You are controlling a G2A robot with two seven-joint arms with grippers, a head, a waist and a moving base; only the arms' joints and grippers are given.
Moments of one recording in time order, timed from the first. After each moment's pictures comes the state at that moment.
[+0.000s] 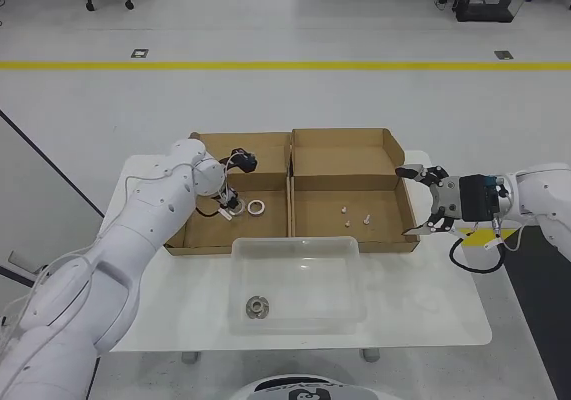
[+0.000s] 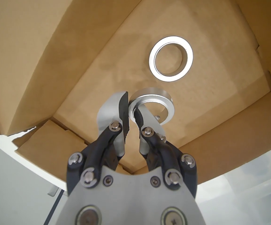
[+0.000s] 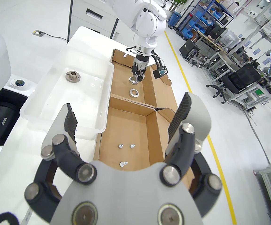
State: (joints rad) left arm 0.55 -1.31 -0.63 -0.76 0.83 -0.41 -1.13; right arm -0.69 -0.45 0.51 -1.45 -1.41 -0.90 -0.92
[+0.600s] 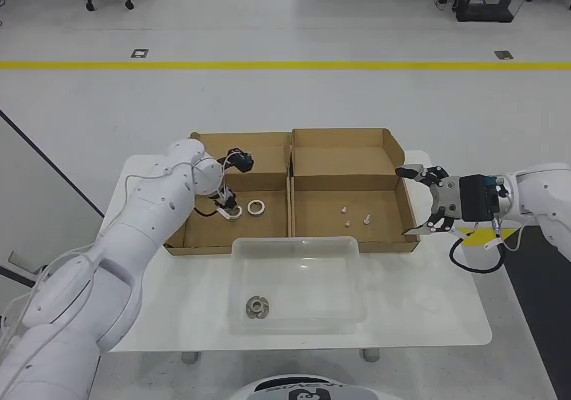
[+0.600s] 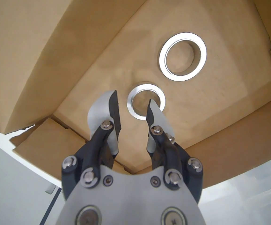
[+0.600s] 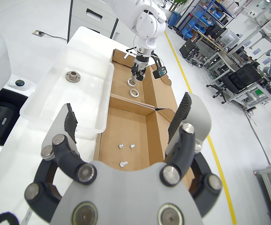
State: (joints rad) left arm 0.54 -1.32 -0.64 -0.71 0.84 -0.40 -1.12; right arm -0.69 -0.45 0.51 -1.45 -1.41 -0.90 -0.92
